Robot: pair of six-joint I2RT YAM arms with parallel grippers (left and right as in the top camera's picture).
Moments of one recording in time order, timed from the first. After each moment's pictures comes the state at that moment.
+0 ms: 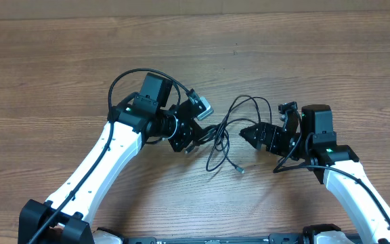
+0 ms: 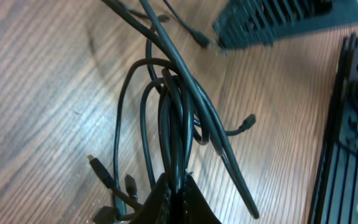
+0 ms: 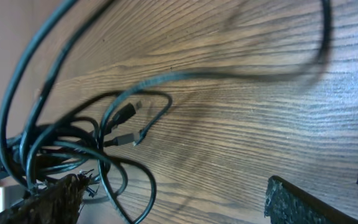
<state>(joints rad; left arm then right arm) -0.39 1.52 1.12 -0.73 0.63 0.44 0.10 1.25 0.63 -0.33 -0.64 0.45</state>
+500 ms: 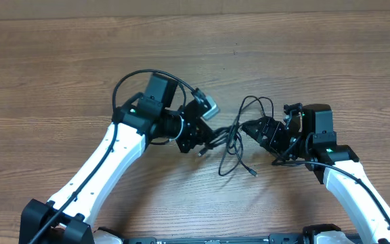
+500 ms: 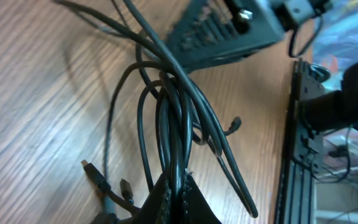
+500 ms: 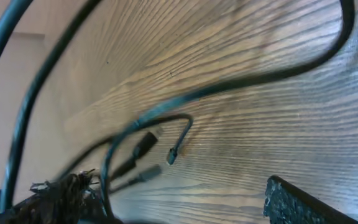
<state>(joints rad) -0.43 1.52 1.12 -0.69 0.76 0.37 0.10 1.25 0.63 -0.32 -0.64 0.73</state>
